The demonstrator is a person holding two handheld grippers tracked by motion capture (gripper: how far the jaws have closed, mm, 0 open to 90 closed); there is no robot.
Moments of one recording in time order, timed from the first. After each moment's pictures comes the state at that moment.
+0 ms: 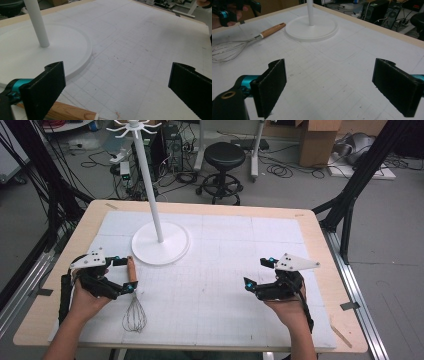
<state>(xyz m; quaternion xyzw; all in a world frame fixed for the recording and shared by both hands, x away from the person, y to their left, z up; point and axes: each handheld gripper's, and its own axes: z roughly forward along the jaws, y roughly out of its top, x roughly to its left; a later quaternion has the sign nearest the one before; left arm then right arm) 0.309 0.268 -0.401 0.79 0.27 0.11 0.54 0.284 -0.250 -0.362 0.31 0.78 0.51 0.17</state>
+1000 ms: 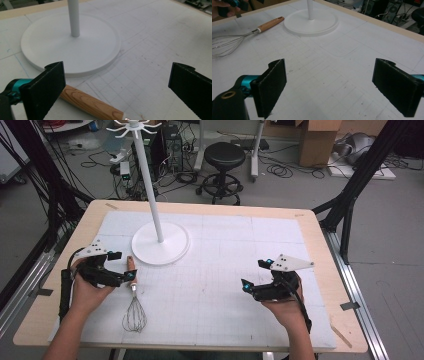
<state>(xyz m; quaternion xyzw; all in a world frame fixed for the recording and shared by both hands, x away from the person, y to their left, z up) 0.329 0.272 -0.399 0.78 0.36 0.14 0.50 0.285 -0.243 -0.367 0.31 0.79 0.49 0.17</state>
